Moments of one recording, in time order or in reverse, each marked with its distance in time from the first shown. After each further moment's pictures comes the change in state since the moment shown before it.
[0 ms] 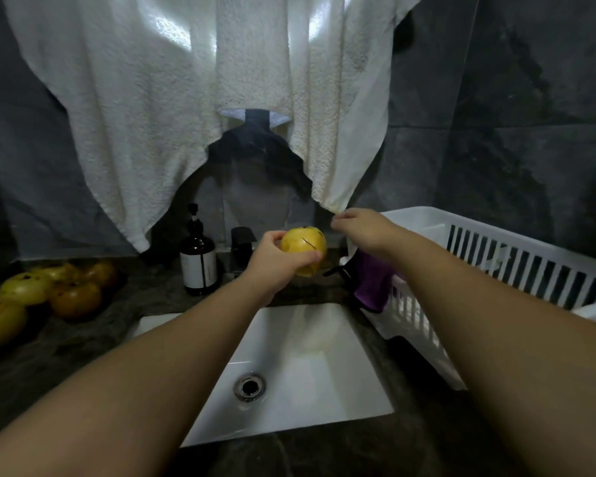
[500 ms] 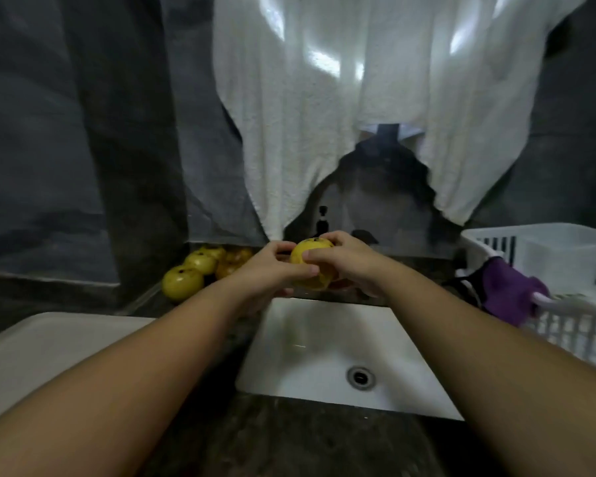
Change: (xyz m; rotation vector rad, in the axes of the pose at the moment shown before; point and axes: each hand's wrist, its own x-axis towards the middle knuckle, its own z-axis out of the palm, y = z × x) left_hand -0.105 0.018 -0.215 0.126 0.091 -0.122; right_hand -0.037 -0.138 0.172 0.417 -0.400 -0.118
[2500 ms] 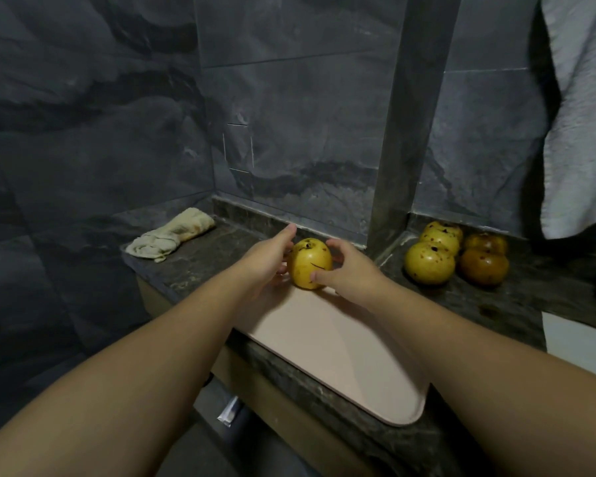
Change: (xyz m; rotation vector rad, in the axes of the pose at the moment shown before) left_hand -0.128 -0.119 -0.369 -0.100 0.618 -0.245; right_hand 0.084 -0.086 0.429 -0.059 -0.282 -0.329
